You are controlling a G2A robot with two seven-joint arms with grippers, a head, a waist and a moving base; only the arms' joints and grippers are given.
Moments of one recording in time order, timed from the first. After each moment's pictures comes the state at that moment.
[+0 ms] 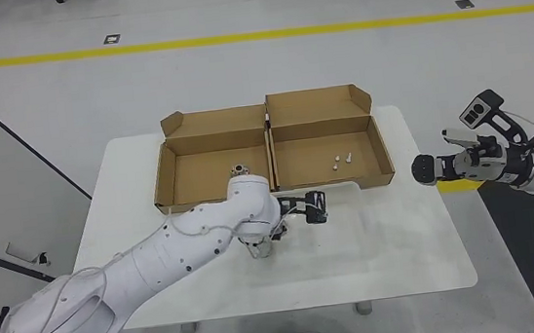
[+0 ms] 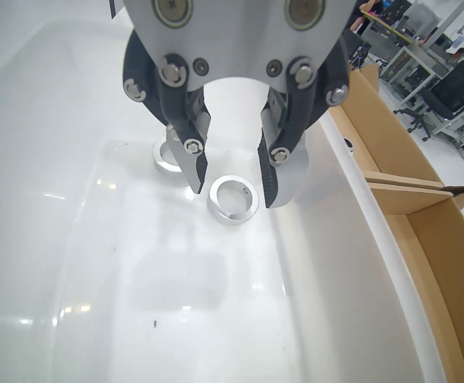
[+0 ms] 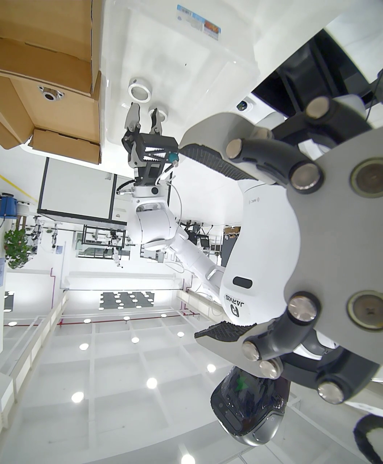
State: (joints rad) left arm 0.71 -1.19 -0.33 -1.59 1.00 -0.56 -1.18; right arm -1.47 -1.05 1.94 -1.69 0.50 0.29 1.53
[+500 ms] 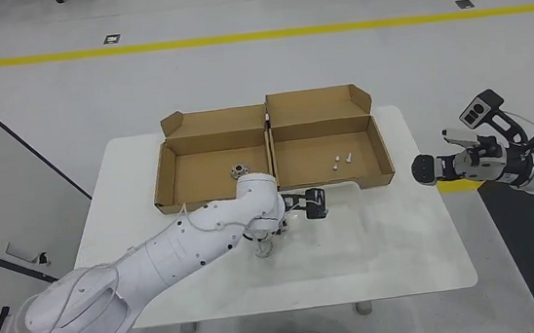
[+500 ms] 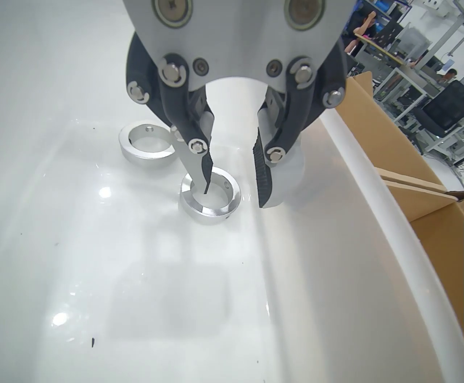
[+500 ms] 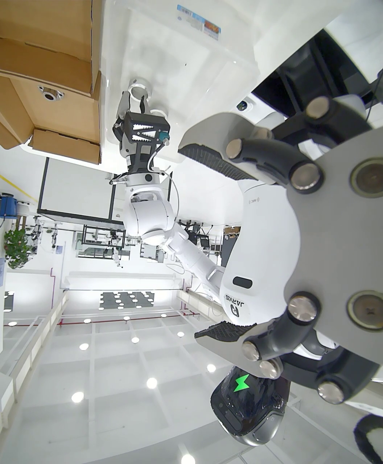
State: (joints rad) left arm 0.69 -1.25 -0.29 -1.48 1.06 -0.55 -1.18; right arm -1.47 -1.05 1.94 -1.69 0.50 0.29 1.53
